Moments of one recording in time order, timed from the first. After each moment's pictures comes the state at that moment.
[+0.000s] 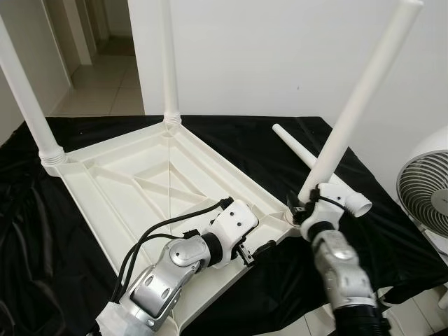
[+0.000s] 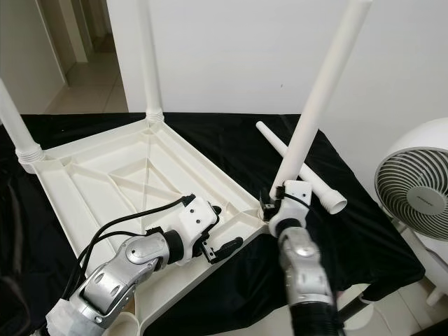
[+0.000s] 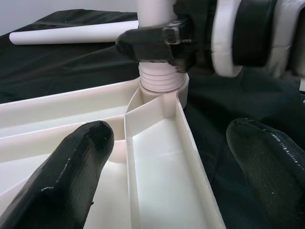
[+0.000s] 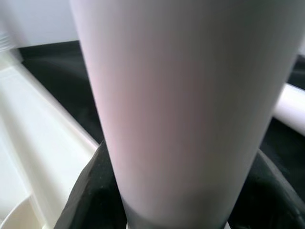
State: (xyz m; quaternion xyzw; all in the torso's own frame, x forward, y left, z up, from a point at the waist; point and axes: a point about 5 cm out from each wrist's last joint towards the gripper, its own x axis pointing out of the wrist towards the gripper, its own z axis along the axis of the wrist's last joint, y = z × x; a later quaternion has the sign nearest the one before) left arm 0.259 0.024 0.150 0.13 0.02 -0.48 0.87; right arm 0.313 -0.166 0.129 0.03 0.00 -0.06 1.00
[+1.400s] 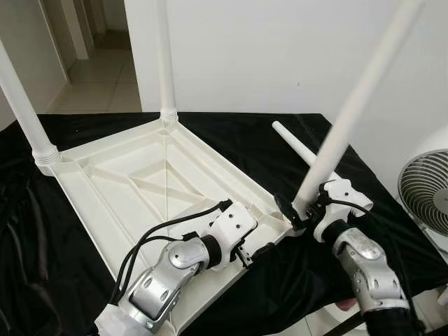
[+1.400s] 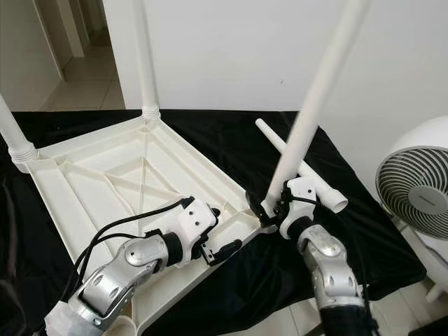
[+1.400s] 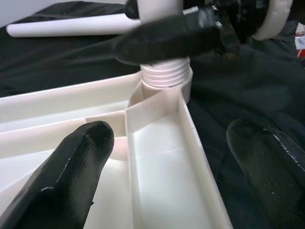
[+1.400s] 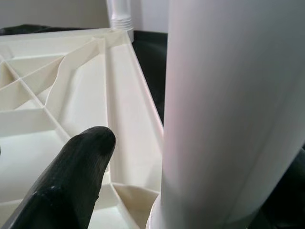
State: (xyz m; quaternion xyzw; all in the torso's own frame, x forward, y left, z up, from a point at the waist) left arm 0.260 0.027 0.150 0.13 0.02 -0.48 0.87; right arm 0.305 -0.194 0.146 -0.07 -0.01 0.26 0.96
